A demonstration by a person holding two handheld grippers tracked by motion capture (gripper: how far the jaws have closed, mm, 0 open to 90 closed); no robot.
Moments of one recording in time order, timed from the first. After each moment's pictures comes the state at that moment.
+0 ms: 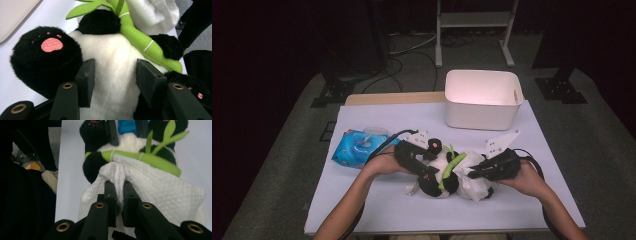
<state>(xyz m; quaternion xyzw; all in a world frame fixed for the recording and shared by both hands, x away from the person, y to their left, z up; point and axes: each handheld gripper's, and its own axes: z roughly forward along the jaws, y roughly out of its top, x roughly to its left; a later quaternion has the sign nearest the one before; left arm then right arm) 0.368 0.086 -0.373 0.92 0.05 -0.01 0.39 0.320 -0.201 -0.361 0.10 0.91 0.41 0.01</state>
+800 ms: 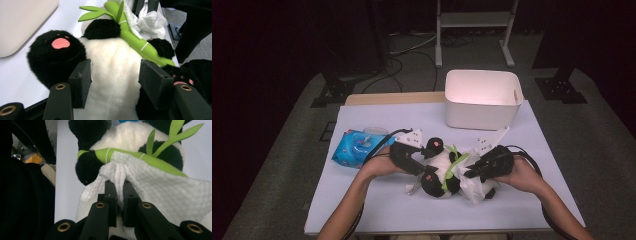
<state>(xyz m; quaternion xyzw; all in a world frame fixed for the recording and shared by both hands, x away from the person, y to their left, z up) 0.364 0.101 -0.367 0.90 0.05 0.01 0.44 0.330 -0.188 -0.360 0.11 0.92 0.37 -0.01</state>
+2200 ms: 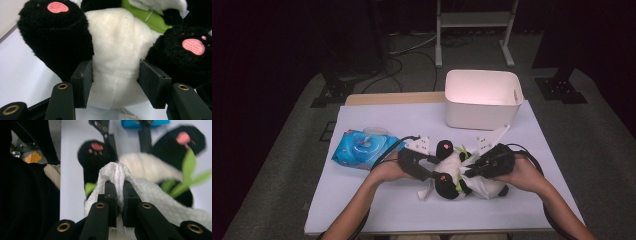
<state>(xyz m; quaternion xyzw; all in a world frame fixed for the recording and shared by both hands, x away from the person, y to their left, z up) 0.363 0.081 -0.396 0.90 0.05 -0.01 0.43 0.323 -0.181 -0.343 0.09 0.93 0.36 0.00</state>
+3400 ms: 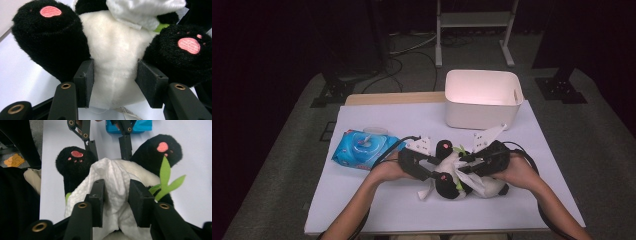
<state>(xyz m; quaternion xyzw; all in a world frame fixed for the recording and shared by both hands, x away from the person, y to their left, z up) 0.361 0.079 -0.395 0.90 0.04 -0.01 0.42 0.330 -0.175 -0.347 0.11 0.92 0.37 0.05</state>
